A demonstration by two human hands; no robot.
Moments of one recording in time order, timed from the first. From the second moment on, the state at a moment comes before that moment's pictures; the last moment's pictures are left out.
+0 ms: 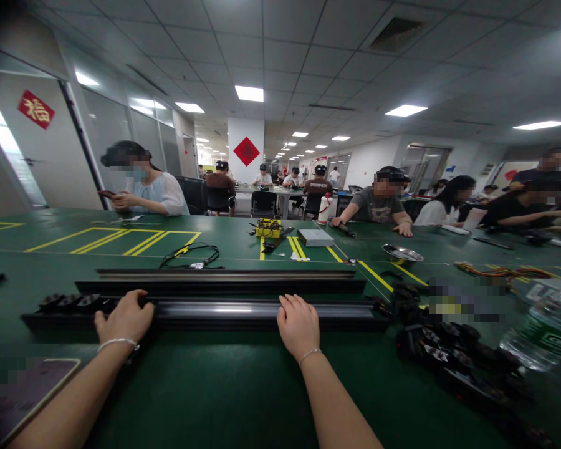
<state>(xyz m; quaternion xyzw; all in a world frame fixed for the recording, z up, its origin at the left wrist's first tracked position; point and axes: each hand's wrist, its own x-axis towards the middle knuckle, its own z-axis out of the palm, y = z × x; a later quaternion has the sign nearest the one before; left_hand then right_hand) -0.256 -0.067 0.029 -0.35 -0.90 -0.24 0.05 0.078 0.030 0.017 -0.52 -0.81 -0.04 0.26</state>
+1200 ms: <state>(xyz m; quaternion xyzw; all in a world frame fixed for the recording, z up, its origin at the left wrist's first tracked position) -0.263 -0.068 0.026 -0.33 -0.92 -0.22 0.05 0.077 0.027 0.020 -0.53 -0.81 -0.03 0.25</state>
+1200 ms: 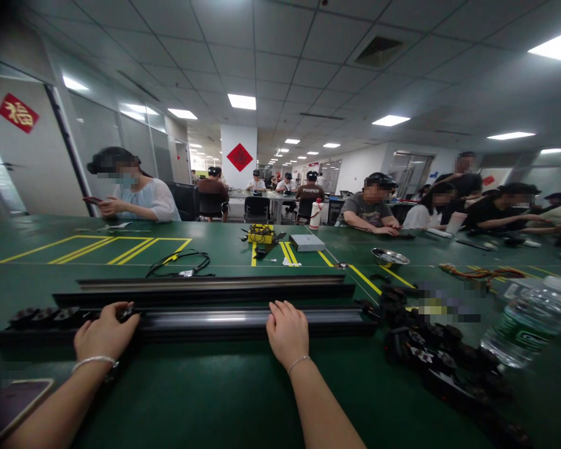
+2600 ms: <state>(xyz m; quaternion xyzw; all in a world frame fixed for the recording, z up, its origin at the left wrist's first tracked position) -0.264 -0.067 0.026 -0.35 -0.92 -0.19 0.03 0.077 0.030 0.015 -0.52 -0.81 -0.03 0.27</state>
